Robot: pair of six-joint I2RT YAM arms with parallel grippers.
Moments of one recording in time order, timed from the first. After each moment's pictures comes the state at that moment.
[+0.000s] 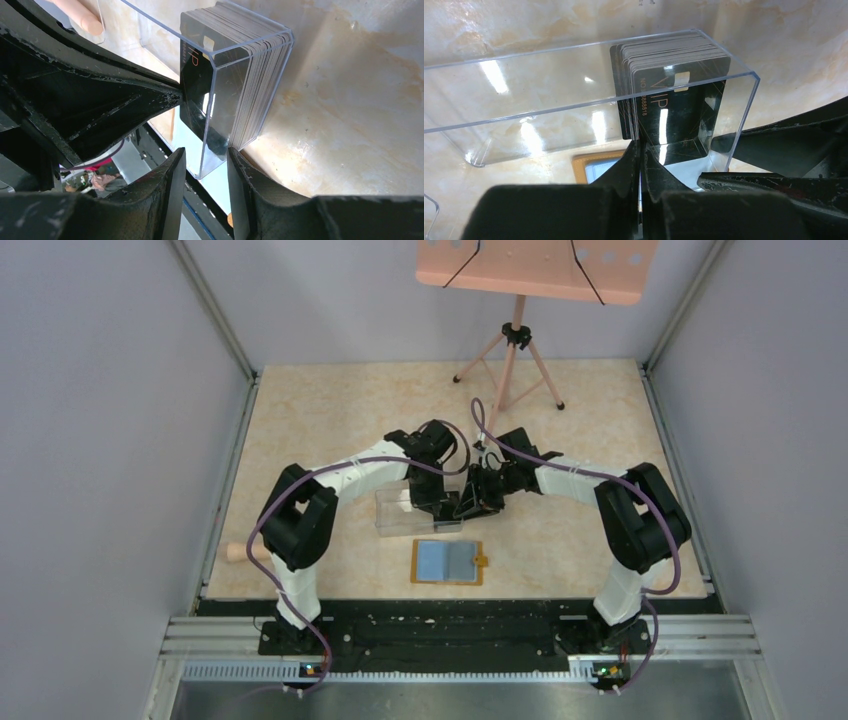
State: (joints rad) left arm -0.70 1.89 1.42 -0.80 0.06 -0.75; right arm 0.49 1.75 0.99 -0.25 -0.72 0.53
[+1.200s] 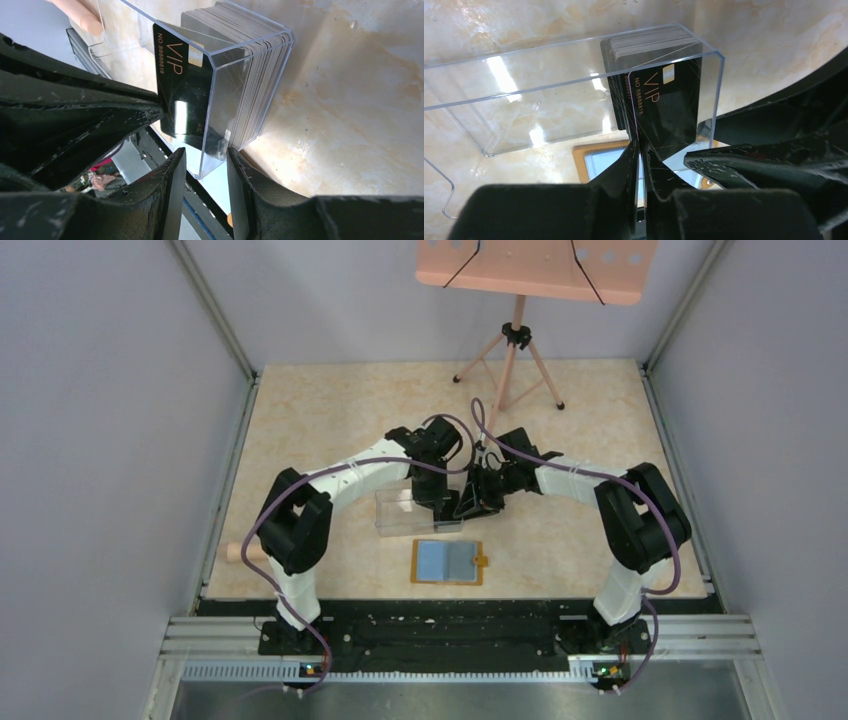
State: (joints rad) left arm -0.73 1.87 1.46 -0.85 0.01 -0.73; right arm 0.49 1.75 0.99 -0.25 -0.72 0.53
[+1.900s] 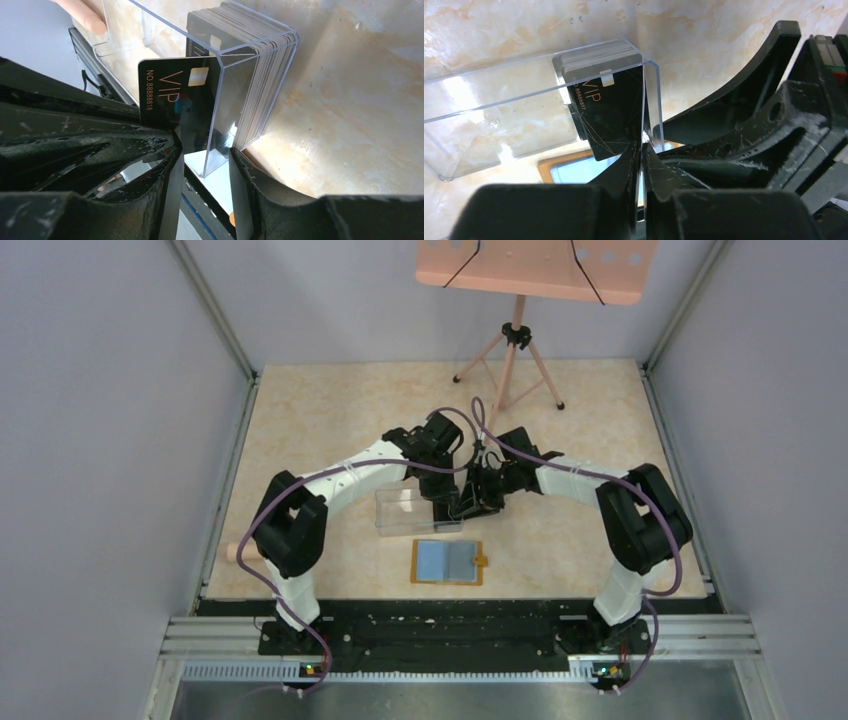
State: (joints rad) left arm -0.74 1.84 1.46 -0.73 0.09 -0.76; right arm 0.49 1.75 0.99 -0.25 -0.72 0.53
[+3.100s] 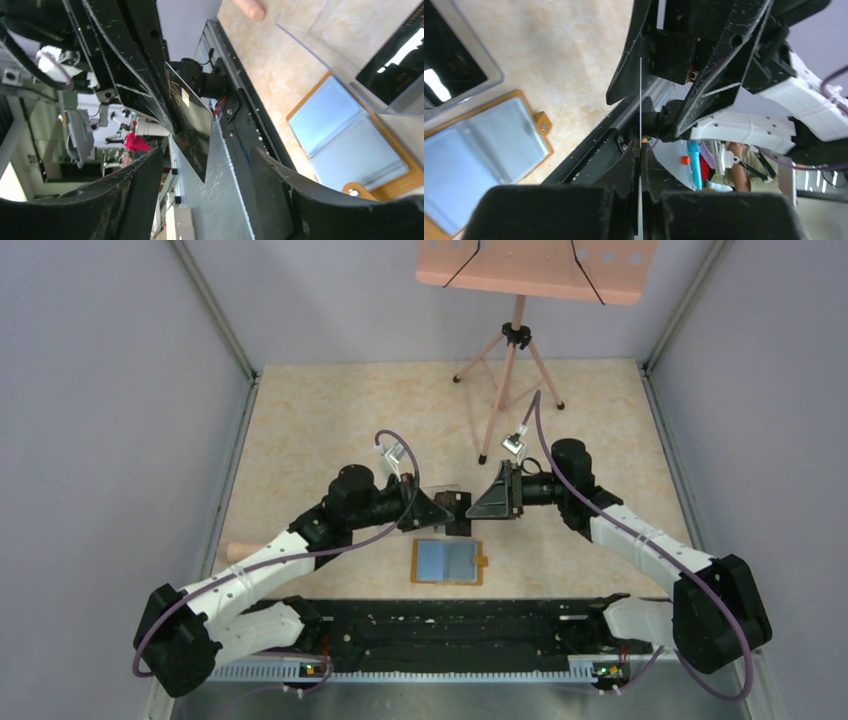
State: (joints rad) left arm -0.72 1.04 0.66 0.07 0.44 -1.01; right arm 0.42 1.20 0.65 0.15 -1.01 0.81
